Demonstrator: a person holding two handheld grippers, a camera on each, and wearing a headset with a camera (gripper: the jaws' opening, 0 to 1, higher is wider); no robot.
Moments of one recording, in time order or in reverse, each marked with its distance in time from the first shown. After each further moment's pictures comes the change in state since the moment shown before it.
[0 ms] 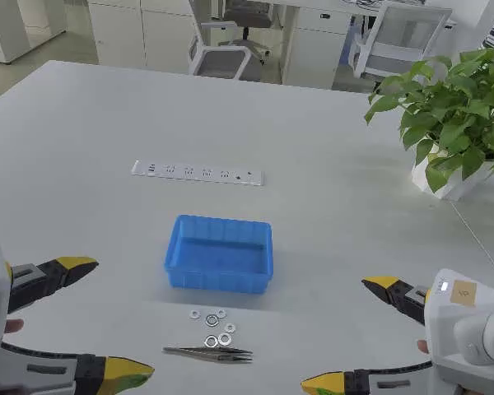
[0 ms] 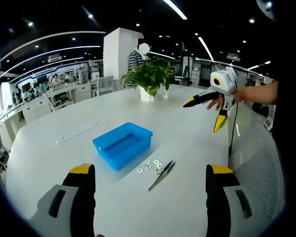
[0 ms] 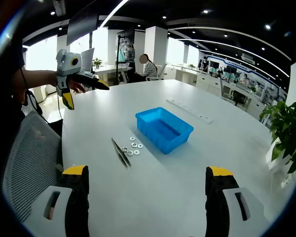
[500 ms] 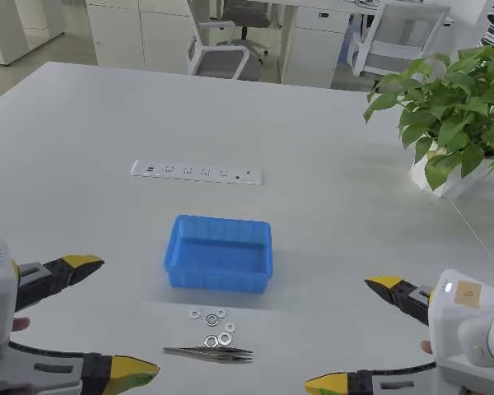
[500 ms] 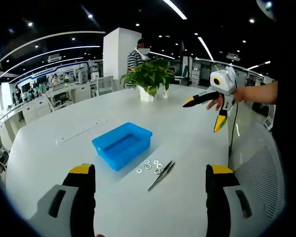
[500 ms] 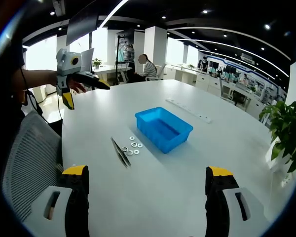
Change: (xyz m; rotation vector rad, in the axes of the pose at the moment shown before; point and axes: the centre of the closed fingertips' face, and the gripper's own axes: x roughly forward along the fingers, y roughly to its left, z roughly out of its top) left arm 0.001 -0.001 0.000 0.002 0.001 0.000; right arm 0.000 0.000 0.000 0.000 -0.001 -0.002
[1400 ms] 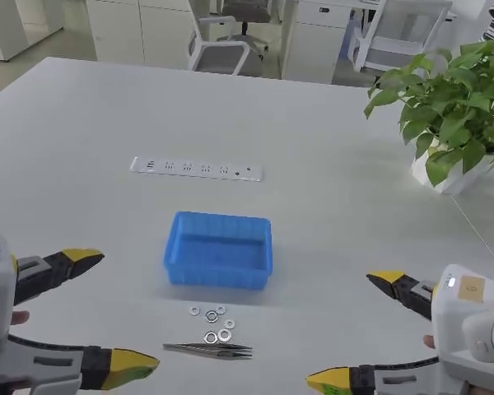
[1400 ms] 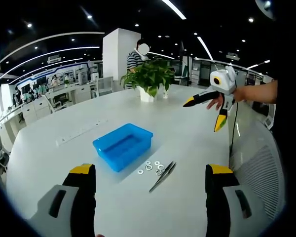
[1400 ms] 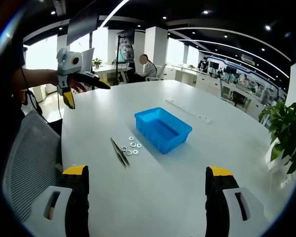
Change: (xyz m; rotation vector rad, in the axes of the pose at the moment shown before) left arm 0.001 0.002 0.002 0.009 -0.002 0.001; right arm -0.002 -0.002 0.000 -0.006 -0.001 -0.001
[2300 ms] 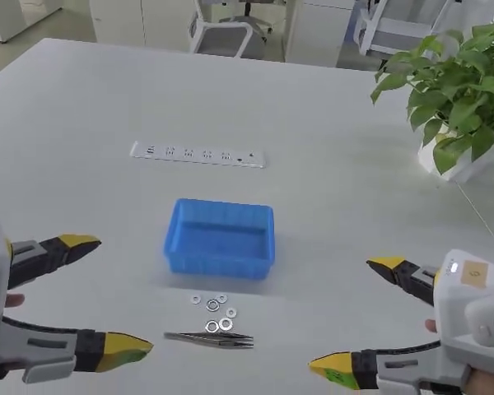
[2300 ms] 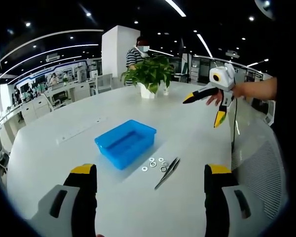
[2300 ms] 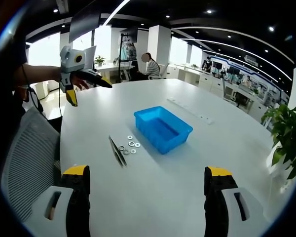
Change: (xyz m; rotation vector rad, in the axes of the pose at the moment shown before) left arm 0.003 0.014 -0.007 0.005 0.028 -0.009; right arm 0.009 -0.008 0.001 -0.025 0.014 0.022
